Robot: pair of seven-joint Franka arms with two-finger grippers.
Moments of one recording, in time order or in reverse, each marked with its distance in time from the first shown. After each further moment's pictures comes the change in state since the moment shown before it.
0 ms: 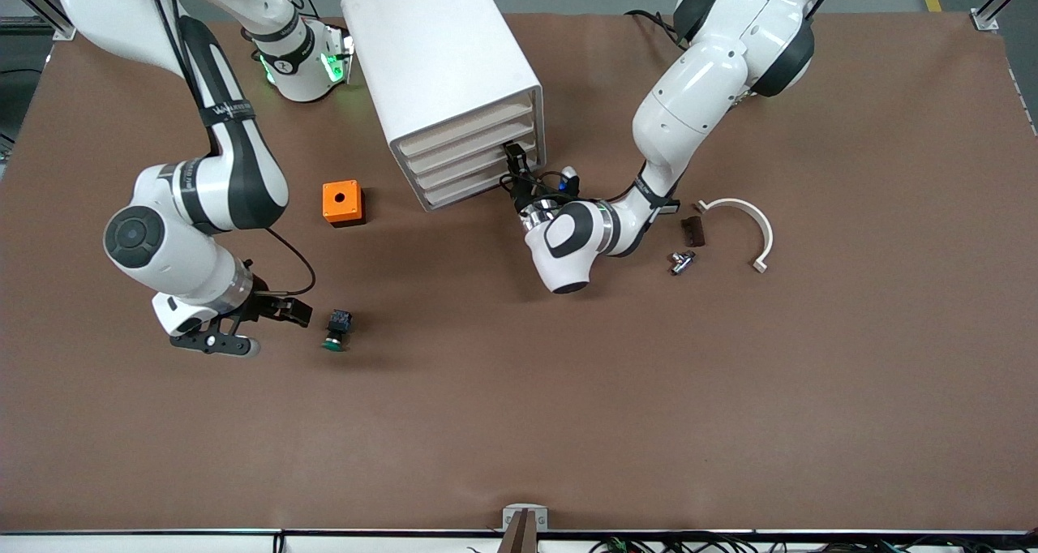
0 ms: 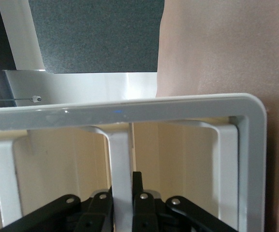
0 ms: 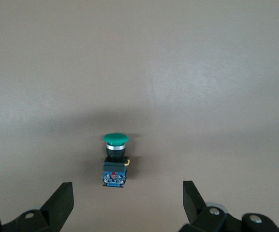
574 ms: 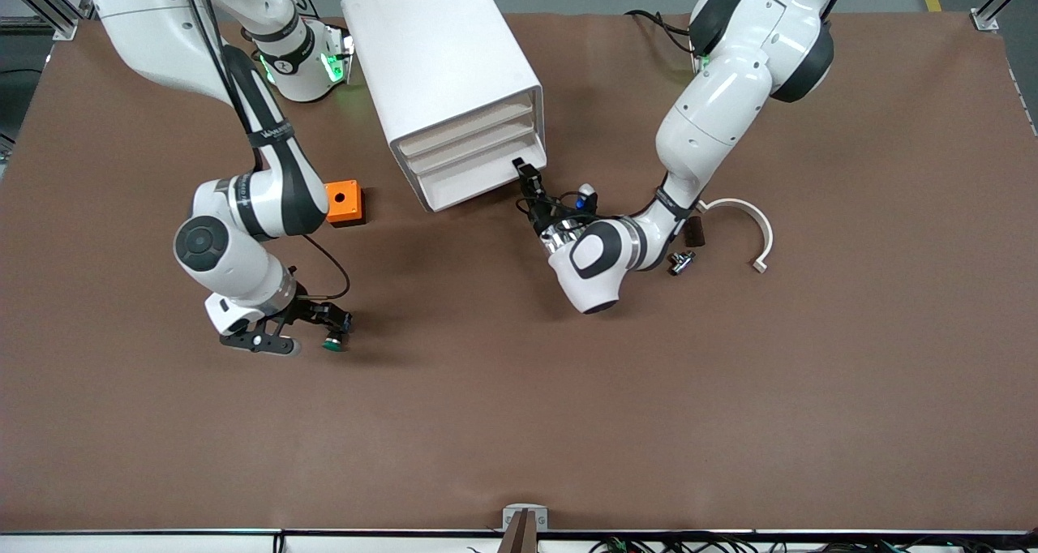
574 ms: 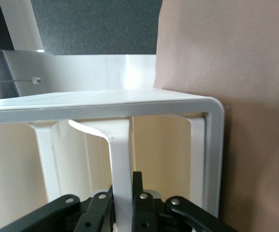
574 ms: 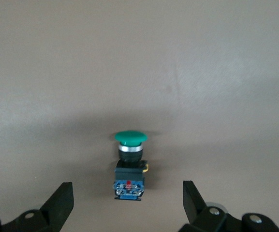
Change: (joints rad) left arm 0.105 0.000 0.003 0.003 -0.004 0.000 -0.003; right arm 0.060 0.066 0.001 -0.086 0.000 0.164 0.077
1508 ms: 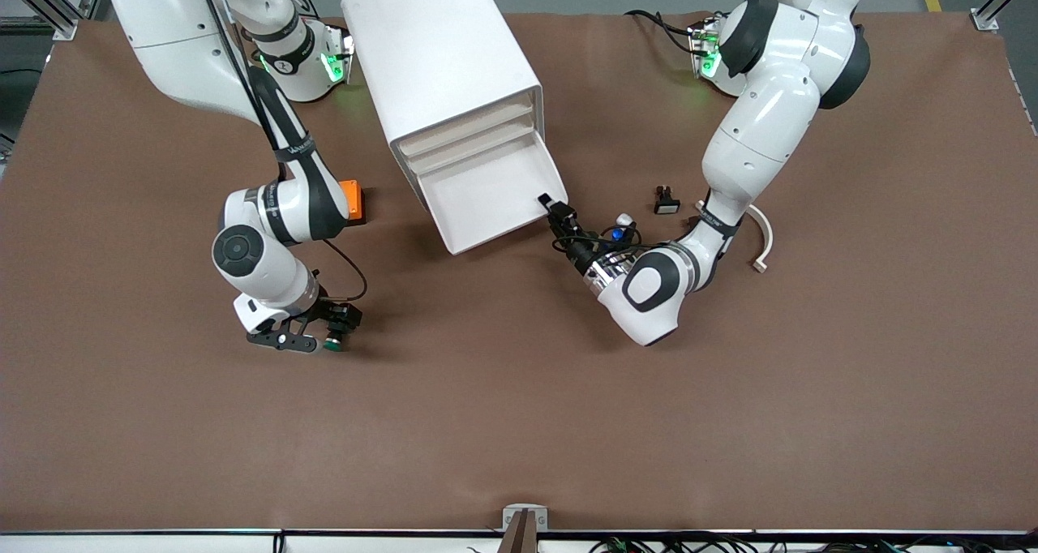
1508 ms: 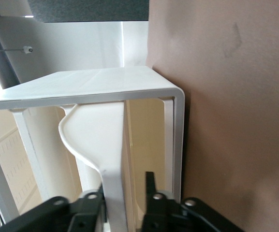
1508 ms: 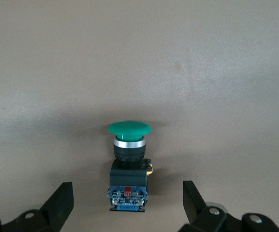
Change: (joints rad) left arm 0.140 0.000 0.005 0.010 0.000 0.017 0.067; right arm 0.022 0.073 -0.010 -0.023 -0.010 0.076 0.033
